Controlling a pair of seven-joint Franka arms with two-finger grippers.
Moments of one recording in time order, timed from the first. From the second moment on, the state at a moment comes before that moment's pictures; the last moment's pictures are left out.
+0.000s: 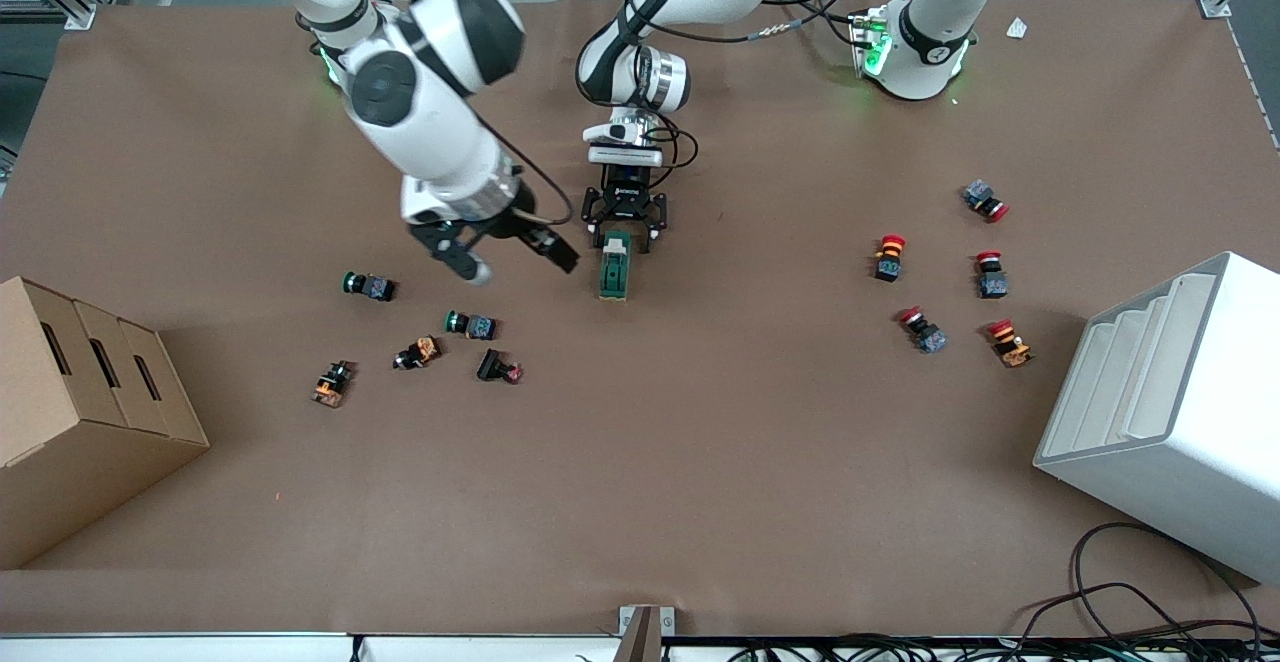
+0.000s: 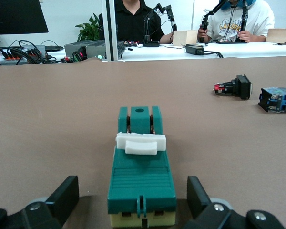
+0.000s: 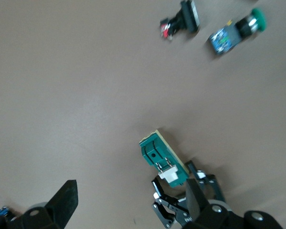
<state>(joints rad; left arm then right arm) -1.11 0.87 -0.19 -1.87 1.90 1.92 -2.68 0.55 0.22 0.09 -1.94 0.24 2.32 1.20</state>
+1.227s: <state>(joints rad) -1.12 0.88 -0.19 -1.86 1.91 1.89 -2.70 0.77 0.44 0.09 -2.18 0.25 2.90 1.40</state>
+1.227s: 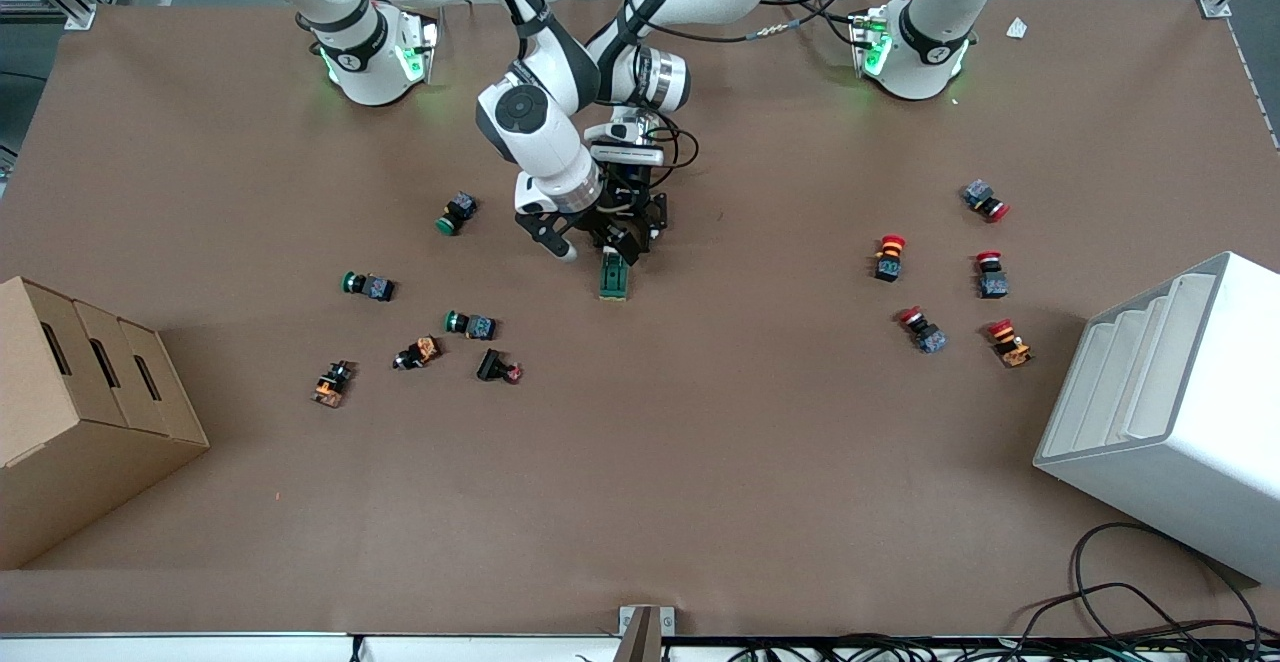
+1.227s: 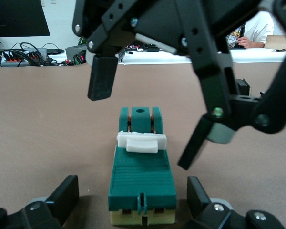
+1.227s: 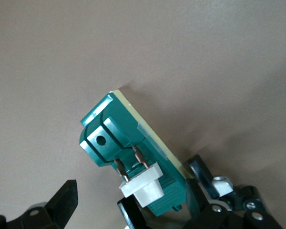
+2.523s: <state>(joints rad) -1.13 0.89 -0.19 -1.87 1.93 1.88 -2.71 0.78 0.50 0.09 -2.10 0.25 2.89 1.48</state>
